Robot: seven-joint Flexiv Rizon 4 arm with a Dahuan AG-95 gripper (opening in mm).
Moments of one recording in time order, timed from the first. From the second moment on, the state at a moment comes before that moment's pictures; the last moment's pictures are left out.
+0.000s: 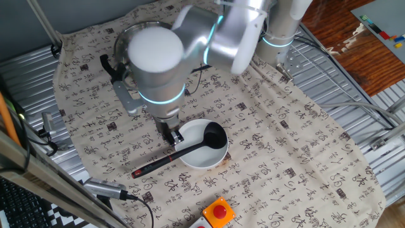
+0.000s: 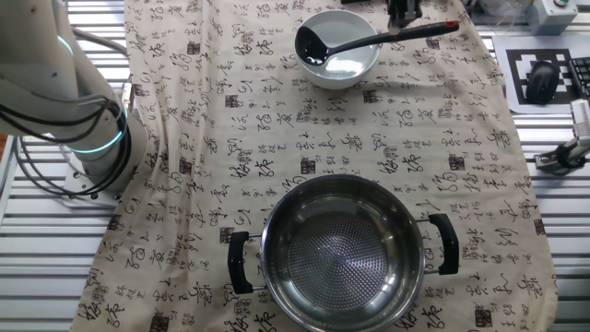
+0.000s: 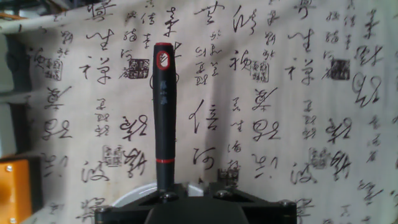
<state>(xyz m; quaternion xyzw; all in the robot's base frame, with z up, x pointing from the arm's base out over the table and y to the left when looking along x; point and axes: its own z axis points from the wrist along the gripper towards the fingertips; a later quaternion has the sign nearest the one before) 0.547 0.202 0.163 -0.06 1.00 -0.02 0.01</state>
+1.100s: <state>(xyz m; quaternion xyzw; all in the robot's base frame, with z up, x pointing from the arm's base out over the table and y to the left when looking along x) 0.565 0.234 0.144 -0.10 0.99 0.07 -0.01</state>
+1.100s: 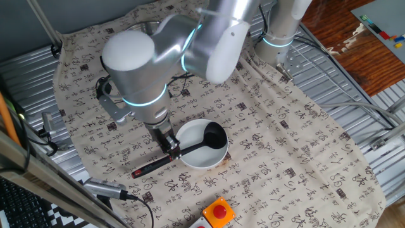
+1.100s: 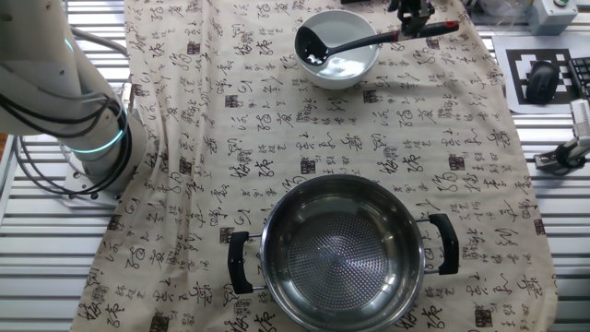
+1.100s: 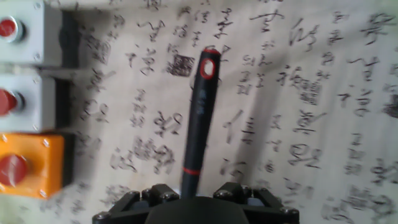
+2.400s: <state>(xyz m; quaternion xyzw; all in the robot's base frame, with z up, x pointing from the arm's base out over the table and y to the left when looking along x) 0.571 0.240 0.139 -0.07 1.00 0.05 -0.03</state>
